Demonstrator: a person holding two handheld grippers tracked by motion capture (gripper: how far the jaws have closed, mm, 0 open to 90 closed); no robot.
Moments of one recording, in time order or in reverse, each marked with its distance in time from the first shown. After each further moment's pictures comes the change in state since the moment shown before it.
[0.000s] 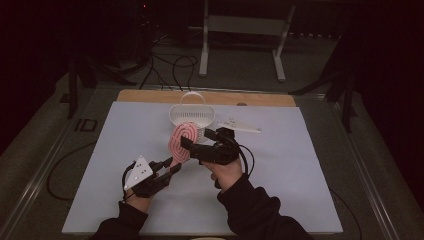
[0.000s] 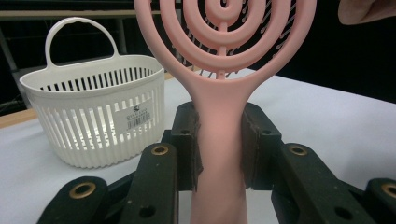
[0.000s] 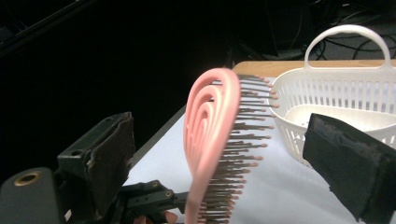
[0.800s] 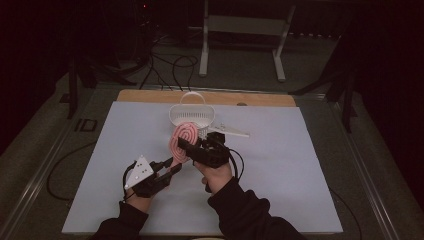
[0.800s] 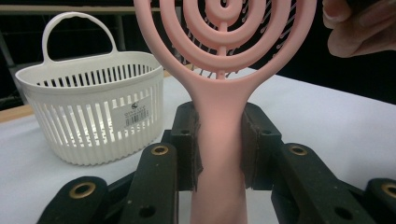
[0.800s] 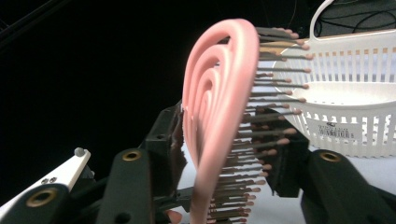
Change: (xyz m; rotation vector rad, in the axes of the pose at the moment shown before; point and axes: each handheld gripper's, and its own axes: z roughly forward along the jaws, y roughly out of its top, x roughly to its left) left arm 0.001 -0.001 0.001 0.010 -0.001 -0.013; right arm 0.002 -0.017 0.020 0.037 -0.028 0.066
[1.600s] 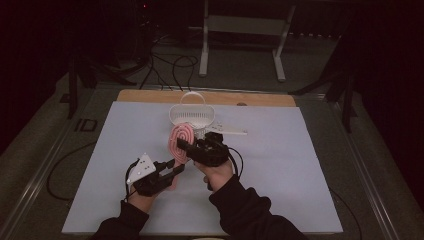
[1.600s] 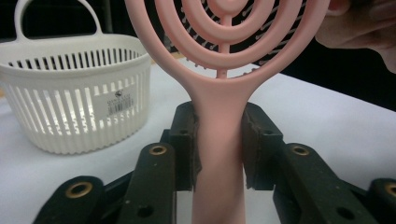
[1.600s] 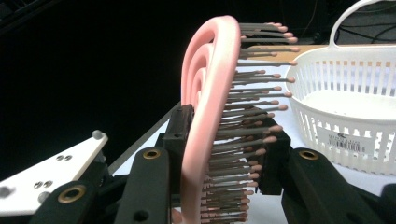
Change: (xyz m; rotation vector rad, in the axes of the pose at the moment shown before) left arm -0.001 0.004 0.006 0.054 -0.039 -0.061; right arm -0.002 0.002 0.003 0.018 0.060 -0.098
